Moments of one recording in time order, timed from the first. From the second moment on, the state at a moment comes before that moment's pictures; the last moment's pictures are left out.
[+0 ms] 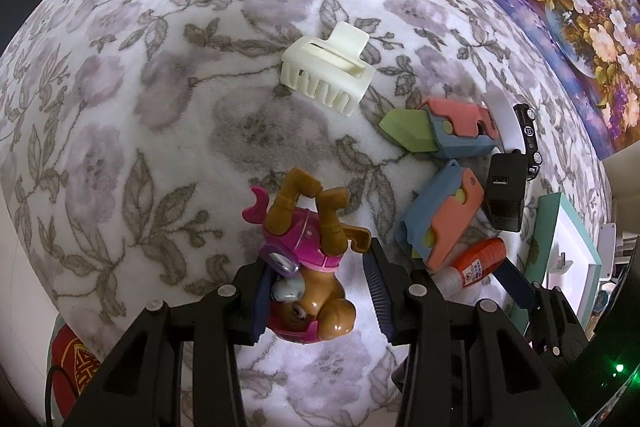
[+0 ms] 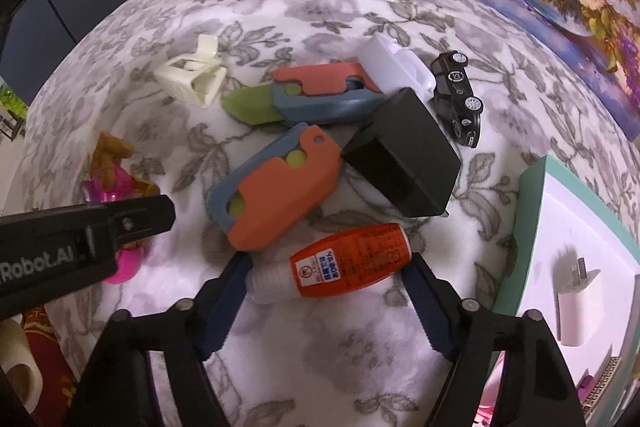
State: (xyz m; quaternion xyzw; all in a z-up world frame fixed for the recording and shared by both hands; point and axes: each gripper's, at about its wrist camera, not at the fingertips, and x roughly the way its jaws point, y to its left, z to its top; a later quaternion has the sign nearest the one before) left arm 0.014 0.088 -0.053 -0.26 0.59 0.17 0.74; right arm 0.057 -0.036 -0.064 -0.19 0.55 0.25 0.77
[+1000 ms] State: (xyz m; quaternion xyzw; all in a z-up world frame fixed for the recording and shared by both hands) left arm 0.041 0.003 0.013 -0.15 0.54 0.08 0.82; right arm 0.082 -0.203 0.013 0.08 0.50 0.02 0.86
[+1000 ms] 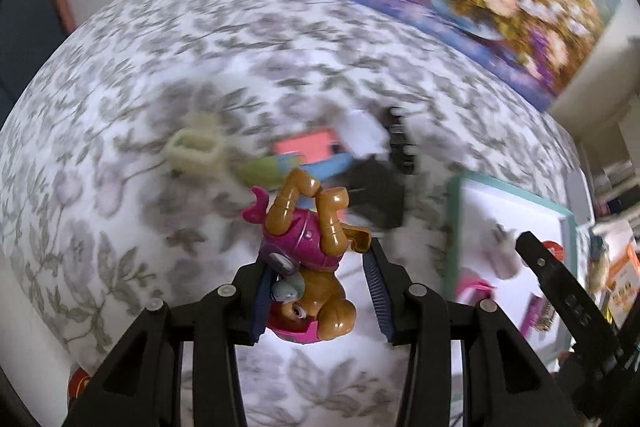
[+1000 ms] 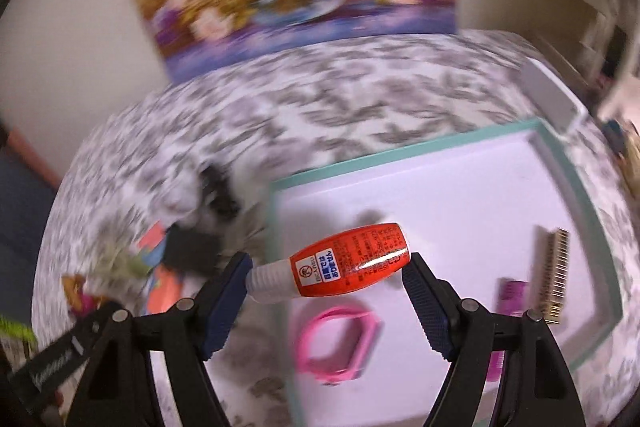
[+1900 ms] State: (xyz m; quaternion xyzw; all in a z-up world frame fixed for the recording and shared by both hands) left arm 0.087 -0.174 -0.004 -0.01 0.56 -0.08 0.83; right arm 0.090 -0.333 -0.012 0.18 0.52 -0.12 0.83
